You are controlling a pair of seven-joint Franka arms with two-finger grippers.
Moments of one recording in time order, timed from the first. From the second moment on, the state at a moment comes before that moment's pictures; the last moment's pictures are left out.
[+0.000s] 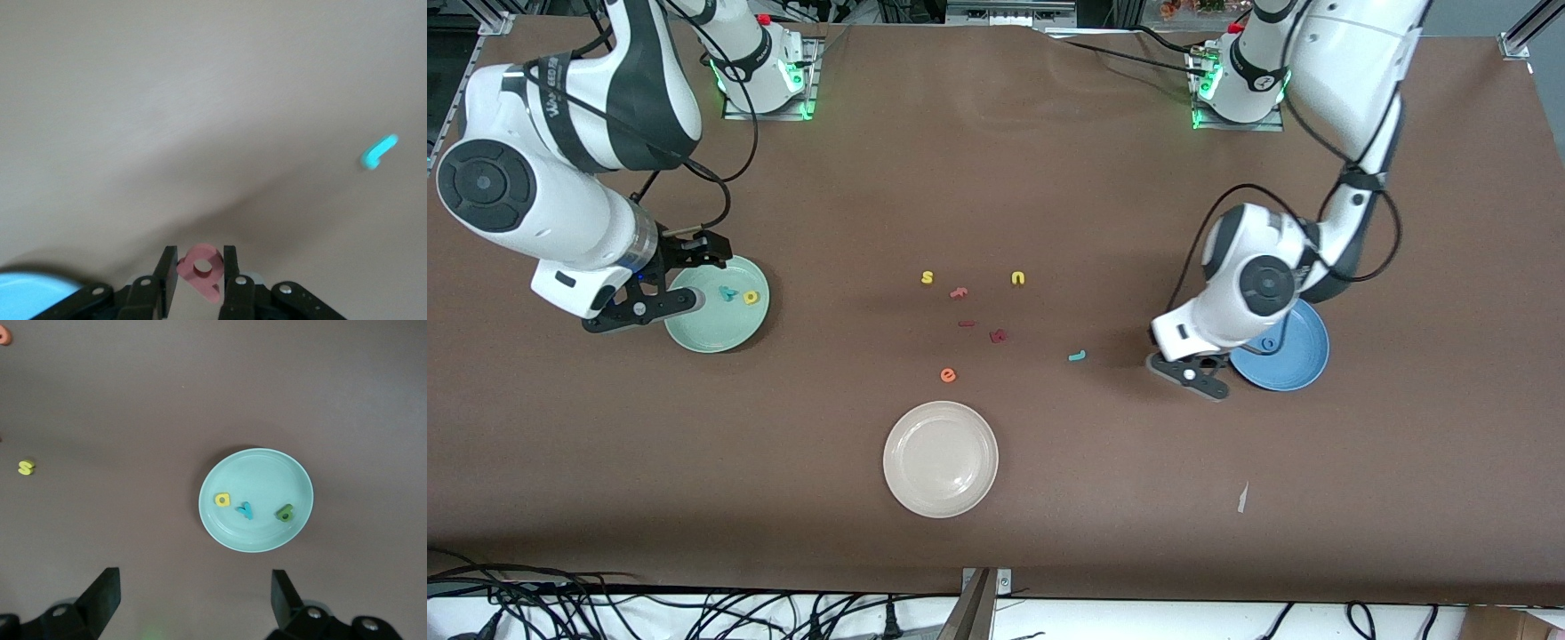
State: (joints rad) left arm -0.24 0.50 -0.03 -1.84 -0.05 2.31 0.24; right arm 0.59 0.26 -0.42 -1.59 0.04 1.62 -0.15
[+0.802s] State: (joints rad) left arm -0.12 0.46 0.00 -1.95 -0.04 2.31 0.47; right arm 0.27 0.08 -0.29 -1.54 0.03 1.51 -0.16
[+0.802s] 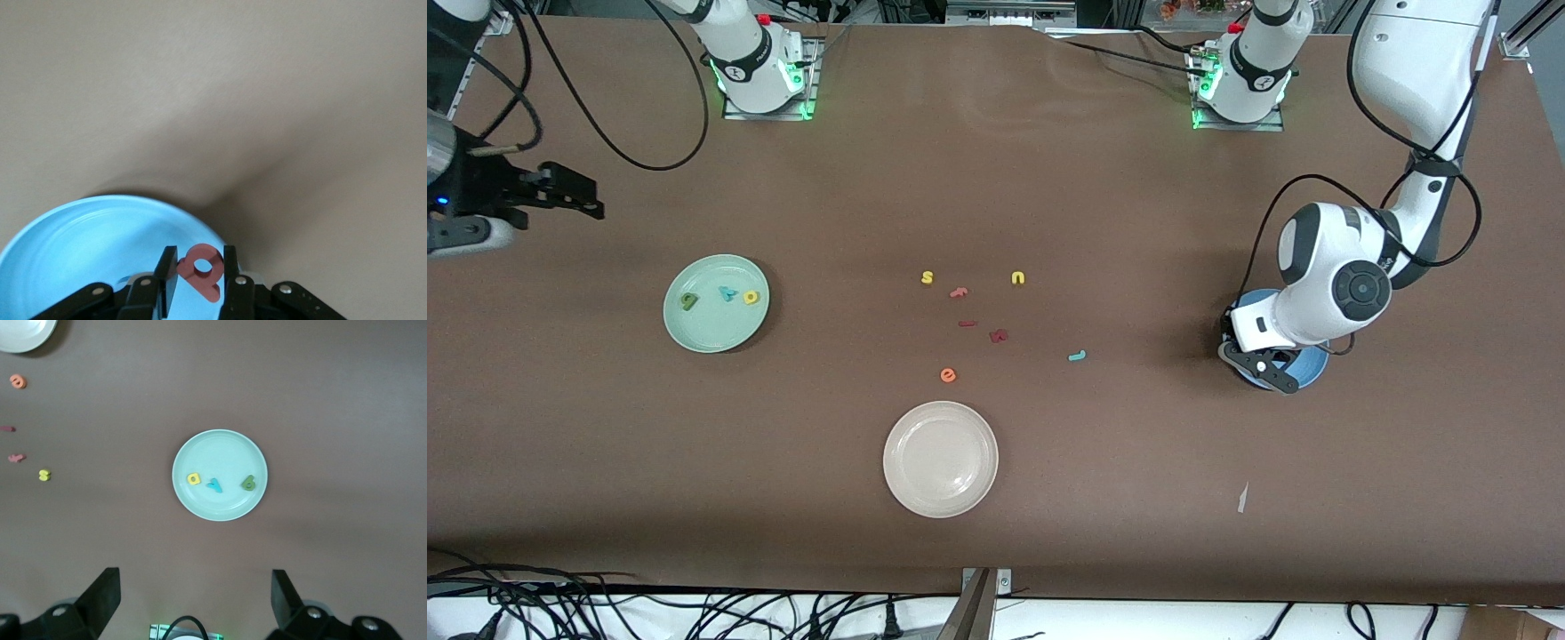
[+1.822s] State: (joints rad) left arm -0.12 0.46 0.00 -1.96 -0.04 2.31 0.52; right arm 0.07 0.02 -0.16 -1.56 0.02 1.53 -0.16
